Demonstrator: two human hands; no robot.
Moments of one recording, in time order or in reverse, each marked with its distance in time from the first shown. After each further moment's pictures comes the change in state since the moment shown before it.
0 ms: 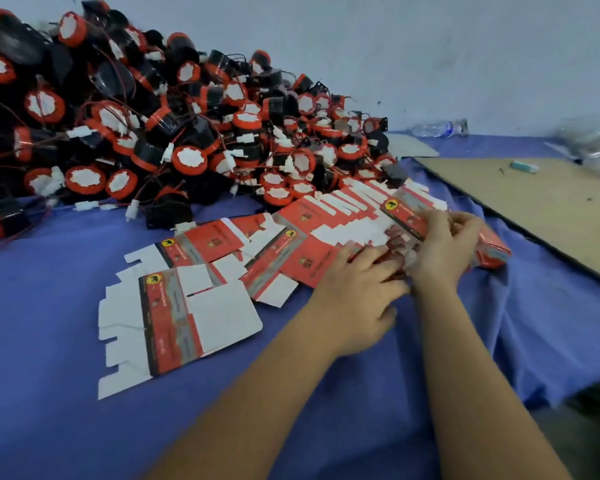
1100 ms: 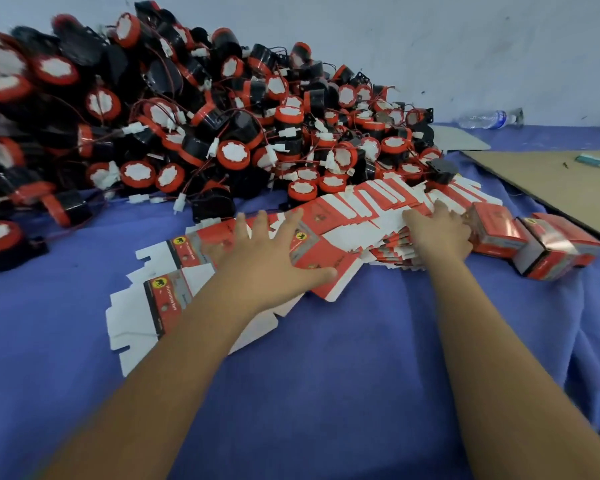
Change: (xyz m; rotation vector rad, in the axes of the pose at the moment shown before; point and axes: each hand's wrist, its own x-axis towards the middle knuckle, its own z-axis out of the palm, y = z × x) left_hand -0.066 -0.100 -0.056 -0.163 -0.246 -0.849; right_hand 0.009 0.017 0.054 -0.944 -0.444 0.062
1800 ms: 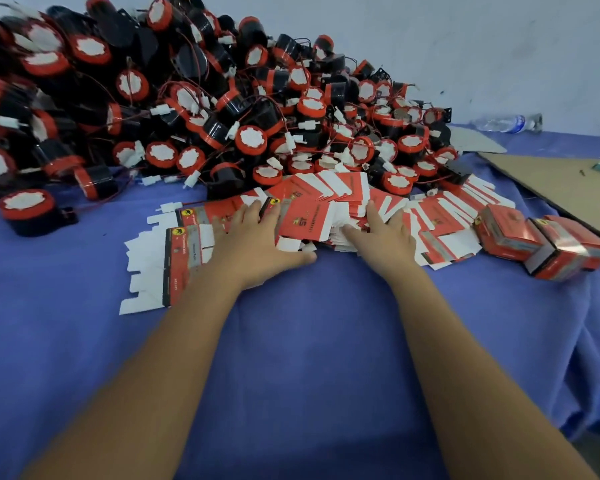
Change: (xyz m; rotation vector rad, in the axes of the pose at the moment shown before) left_hand 0.012 -0.041 0.012 0.005 0.124 -0.015; right_hand -0.065 -0.028 0.039 -0.197 -0.356 -0.296
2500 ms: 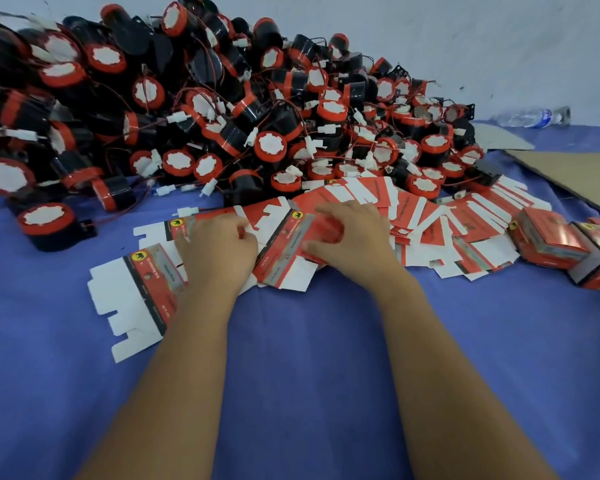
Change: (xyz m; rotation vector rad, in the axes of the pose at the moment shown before) left_hand -0.007 -0.039 -0.017 -0.178 0.465 -0.243; right_hand -0.010 -0.056 0.028 0.097 0.154 -0.478
